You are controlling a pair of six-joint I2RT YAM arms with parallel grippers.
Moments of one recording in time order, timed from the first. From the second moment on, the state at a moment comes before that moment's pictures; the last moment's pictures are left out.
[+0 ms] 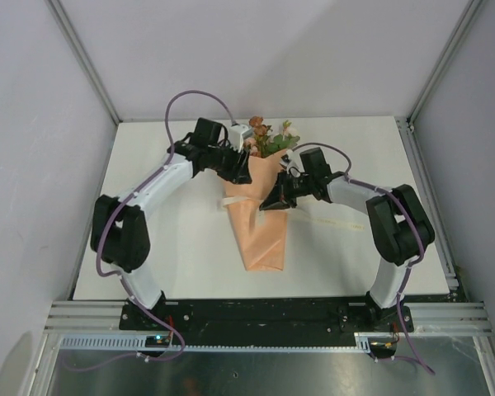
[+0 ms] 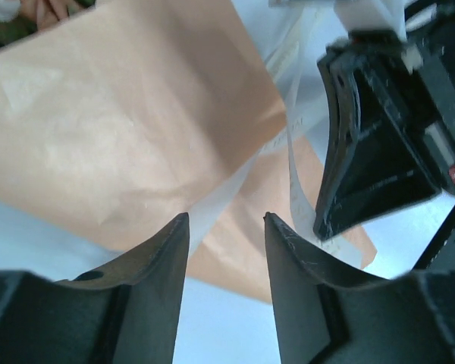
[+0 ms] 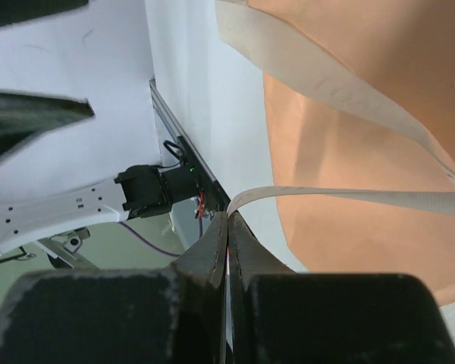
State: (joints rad) left arm -0.43 1.77 1.49 -0.55 0.50 0.03; right arm 0.43 1.83 1.12 -0.07 -0.91 0.78
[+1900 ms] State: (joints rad) left arm -0.49 1.79 1.27 -0.58 0.63 0.31; right arm 0.48 2.16 1.10 0.58 -0.67 1.53
